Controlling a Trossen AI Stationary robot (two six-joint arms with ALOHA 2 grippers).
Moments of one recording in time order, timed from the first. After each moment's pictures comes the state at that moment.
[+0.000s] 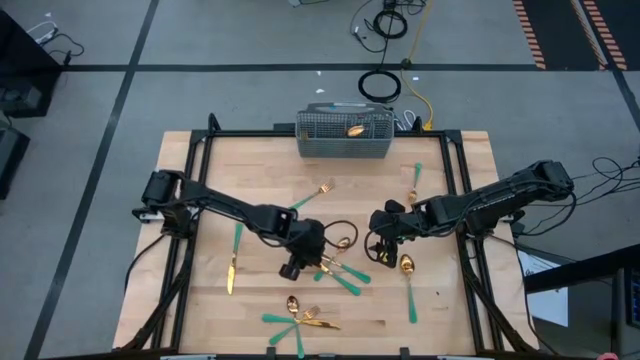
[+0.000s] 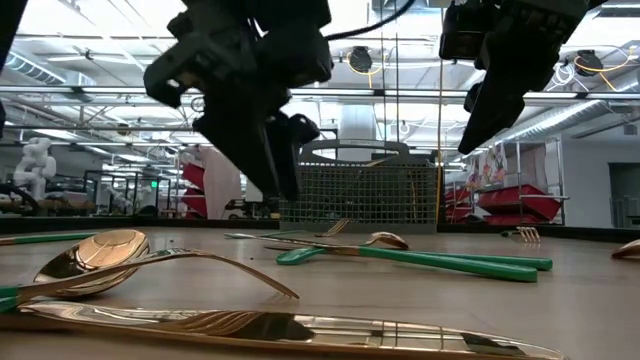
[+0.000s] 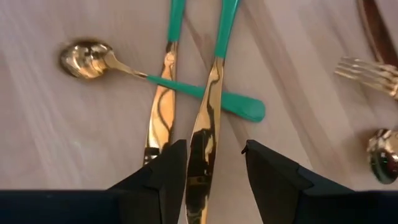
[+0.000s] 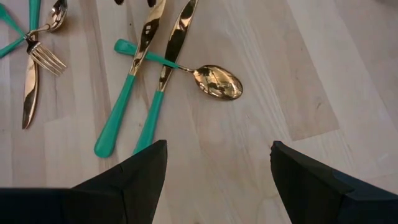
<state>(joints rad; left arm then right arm) -0.16 1.84 1.18 -0.43 0.19 0.20 0.23 1.32 0.85 -0.51 0.11 0.53</state>
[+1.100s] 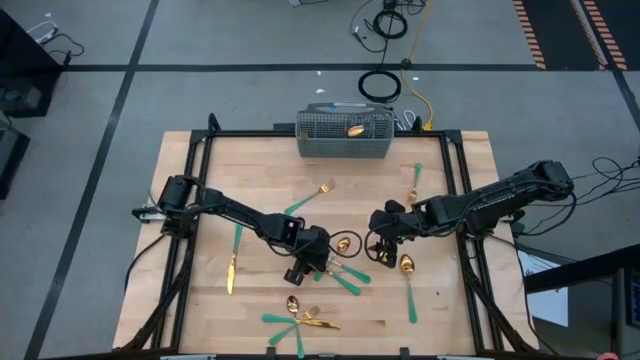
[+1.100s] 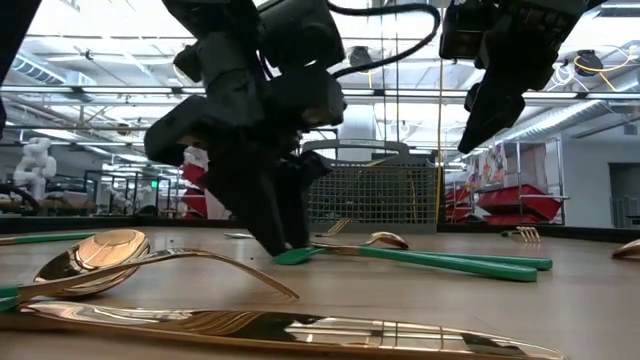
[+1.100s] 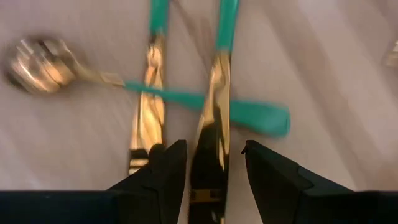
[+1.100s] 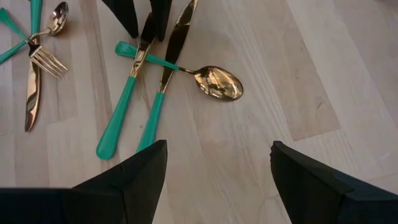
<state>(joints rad) -0.18 1.96 1.18 -0.33 0.18 0.25 0.23 1.32 0.85 -0.50 0.11 0.54</state>
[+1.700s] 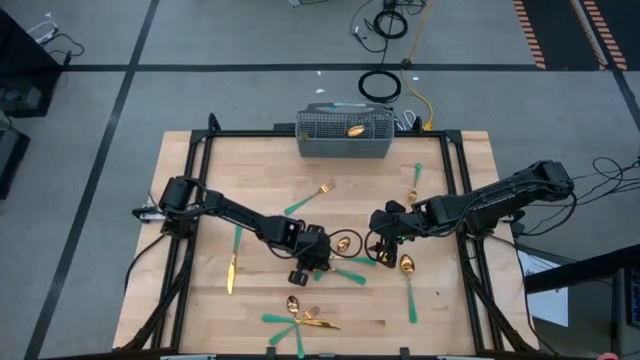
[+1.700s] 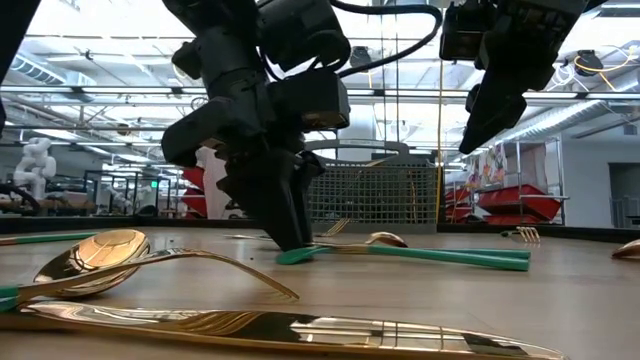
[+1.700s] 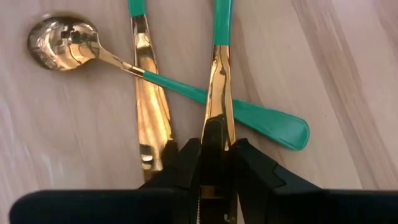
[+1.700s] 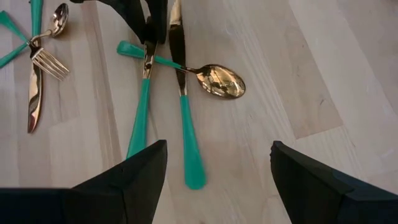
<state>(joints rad) -0.19 1.98 1.19 -0.35 0.10 0.11 0.23 1.32 0.85 -0.50 0.10 0.56</state>
